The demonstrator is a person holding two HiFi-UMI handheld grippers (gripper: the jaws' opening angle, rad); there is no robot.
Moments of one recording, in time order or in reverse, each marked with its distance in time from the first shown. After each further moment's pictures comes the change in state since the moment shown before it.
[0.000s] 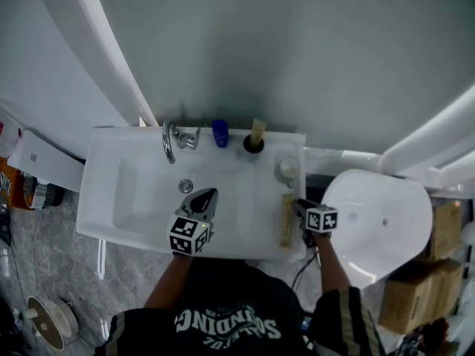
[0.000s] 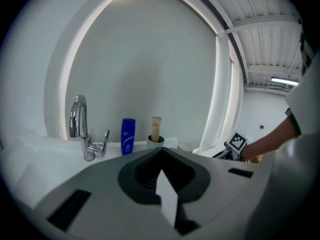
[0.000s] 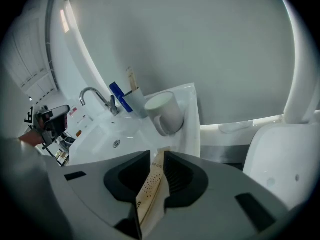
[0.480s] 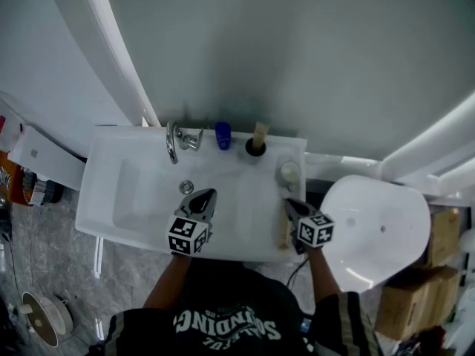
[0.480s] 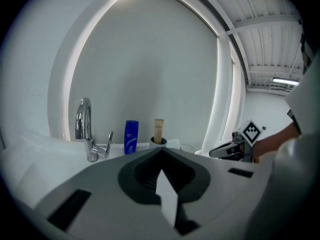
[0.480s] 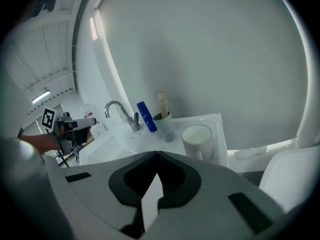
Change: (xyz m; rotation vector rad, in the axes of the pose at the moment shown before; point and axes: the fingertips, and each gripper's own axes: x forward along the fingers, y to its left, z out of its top) left arm -0.005 0.006 0.003 -0.011 -0.019 0.022; right arm -0.038 0.093 0.058 -0.150 -0.204 0.077
